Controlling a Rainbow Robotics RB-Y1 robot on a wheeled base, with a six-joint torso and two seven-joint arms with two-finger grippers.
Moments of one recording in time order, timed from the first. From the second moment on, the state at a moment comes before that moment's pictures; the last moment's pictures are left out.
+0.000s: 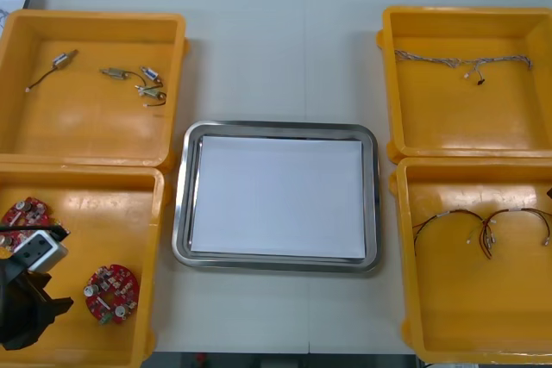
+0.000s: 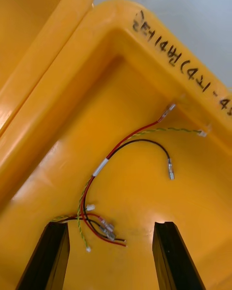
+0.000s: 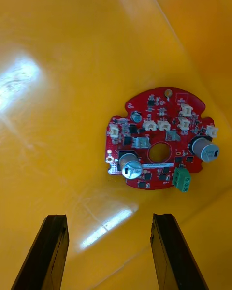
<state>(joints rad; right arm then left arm) 0.09 -0.94 -0.26 -2.06 -0.86 1.47 0.47 0.54 0.66 0.27 -2.32 0.90 1.28 -2.17</state>
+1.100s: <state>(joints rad) 0.17 -0.88 0.01 -2.06 -0.33 1.28 0.23 0.60 0.66 0.06 -2.32 0.76 1.13 -2.22</state>
